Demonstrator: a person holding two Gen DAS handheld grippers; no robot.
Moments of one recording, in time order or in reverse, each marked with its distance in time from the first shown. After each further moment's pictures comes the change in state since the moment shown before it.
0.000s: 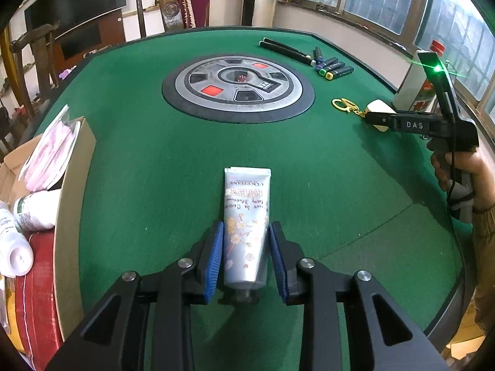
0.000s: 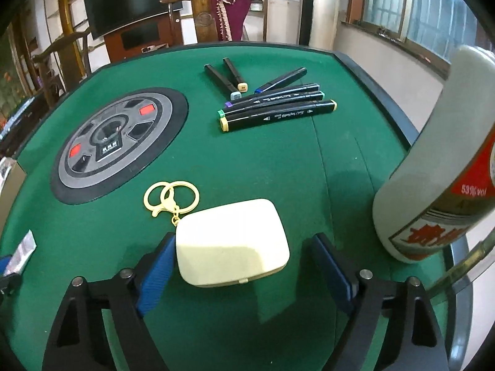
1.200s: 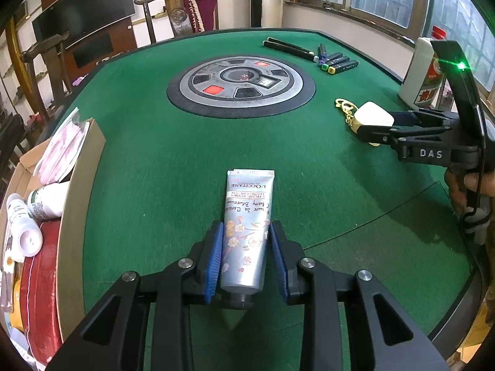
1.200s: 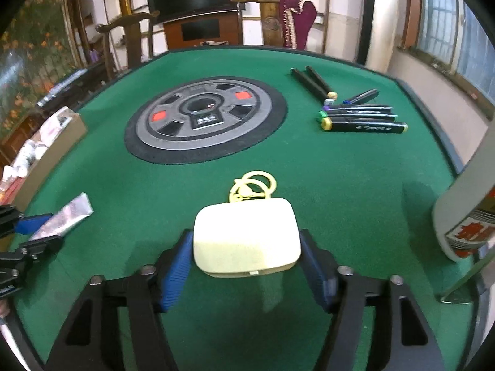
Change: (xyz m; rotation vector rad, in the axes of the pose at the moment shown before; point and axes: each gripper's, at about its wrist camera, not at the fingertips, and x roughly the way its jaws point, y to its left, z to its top) left arm -0.005 -0.021 -0.011 0.012 -0.012 0.095; right arm -0.020 0.064 -0.025 -0.171 -0.035 0.174
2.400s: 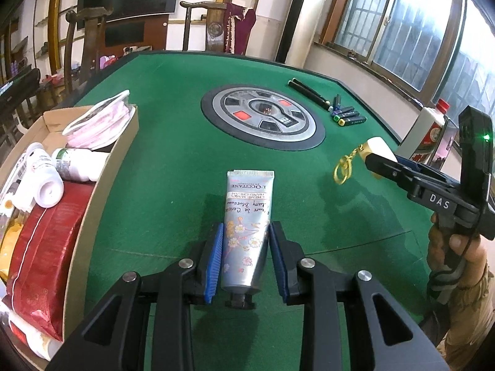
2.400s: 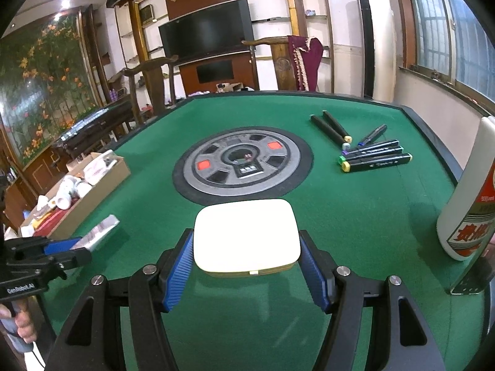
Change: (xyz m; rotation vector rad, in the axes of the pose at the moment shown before) left arm -0.037 0.030 -0.014 -0.243 -0.139 -0.068; right arm -0.050 0.029 0.001 0.052 -0.220 0.129
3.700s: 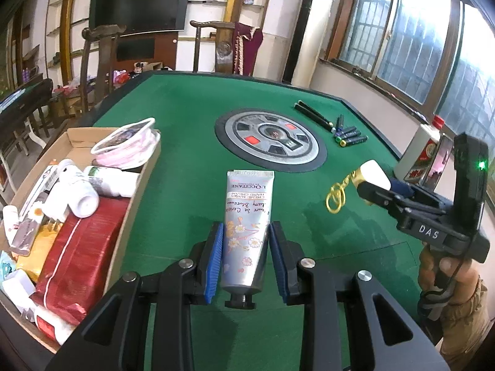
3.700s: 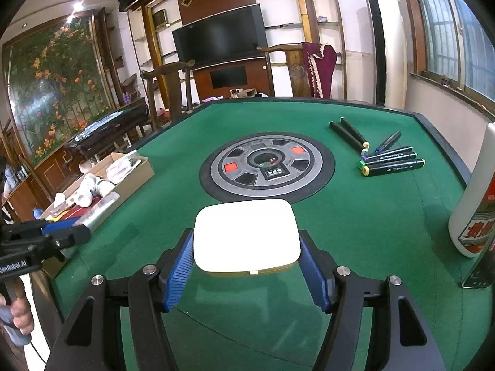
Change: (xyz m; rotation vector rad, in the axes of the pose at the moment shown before) left arm -0.037 0.005 0.003 -0.014 -0.088 0.046; right arm -0.008 0.020 -0.008 -0.019 -0.018 0.044
